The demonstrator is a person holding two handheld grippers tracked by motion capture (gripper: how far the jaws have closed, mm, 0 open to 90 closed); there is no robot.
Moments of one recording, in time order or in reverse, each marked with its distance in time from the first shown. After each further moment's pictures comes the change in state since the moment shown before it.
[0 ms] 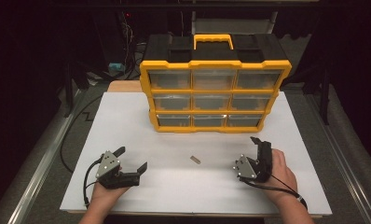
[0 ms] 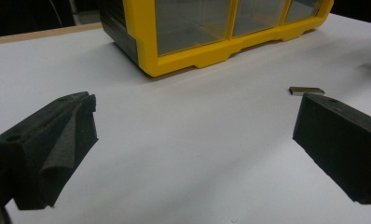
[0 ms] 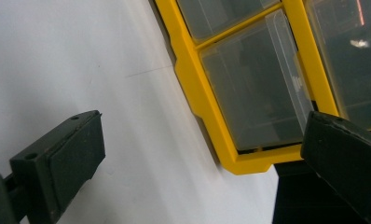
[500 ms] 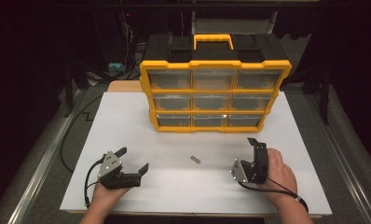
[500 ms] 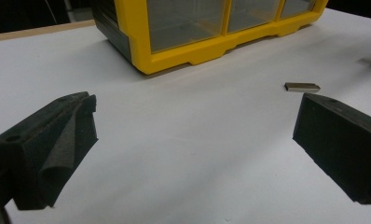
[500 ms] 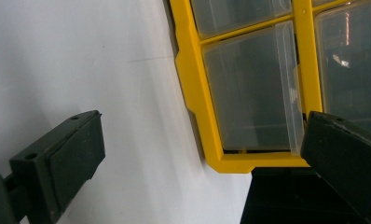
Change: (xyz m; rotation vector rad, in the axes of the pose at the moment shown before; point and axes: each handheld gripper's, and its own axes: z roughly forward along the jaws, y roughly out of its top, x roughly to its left) left arm -0.003 0.001 0.002 0.014 -0.014 0.011; right arm 0.008 0.006 0.000 0.042 -0.047 -0.175
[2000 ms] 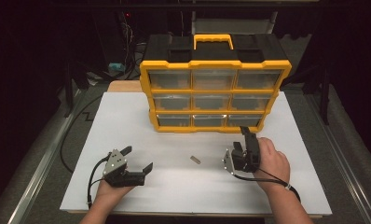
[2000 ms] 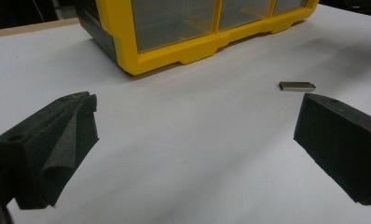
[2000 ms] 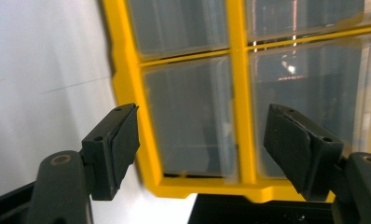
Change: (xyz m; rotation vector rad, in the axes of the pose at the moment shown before) left arm -0.001 0.002 0.012 0.008 -0.031 0.000; right arm -0.021 0.029 0.012 0.028 -0.162 -0.082
